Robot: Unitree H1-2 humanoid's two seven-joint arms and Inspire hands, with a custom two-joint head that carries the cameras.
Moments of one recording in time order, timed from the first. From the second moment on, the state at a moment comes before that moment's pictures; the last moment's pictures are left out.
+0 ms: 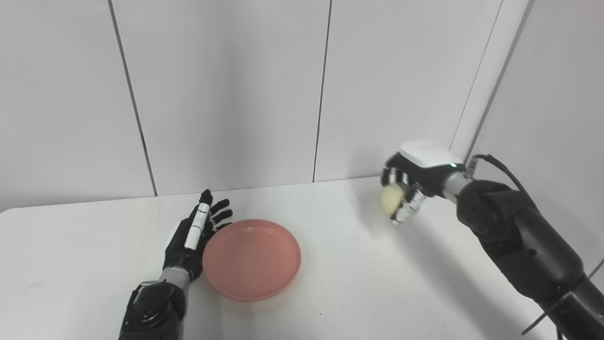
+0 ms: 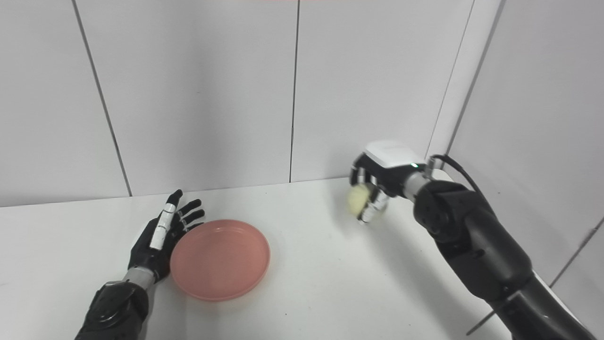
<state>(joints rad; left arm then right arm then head) -0.74 -0.05 0.03 0.88 -0.17 -0.14 -0.17 -0.67 -0.76 0.25 -0.18 -0.75 0.36 0.64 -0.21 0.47</state>
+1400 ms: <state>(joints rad) -0.80 -0.12 0.03 1.01 -0.14 -0.24 -0.16 -0.79 -0.42 0.44 -0.10 -0.80 0.33 0.70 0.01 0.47</state>
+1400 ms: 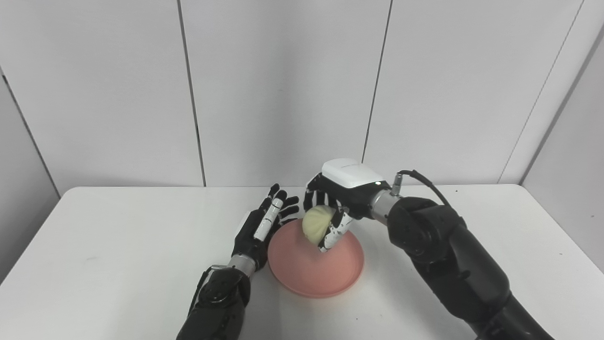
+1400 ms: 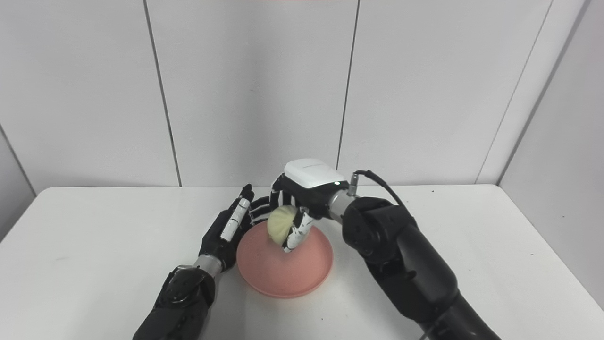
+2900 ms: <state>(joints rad) -0.78 -0.12 0.02 0.97 -0.12 -0.21 -0.15 -0.75 -0.38 0.51 0.14 -0.85 0.23 0.65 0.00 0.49</state>
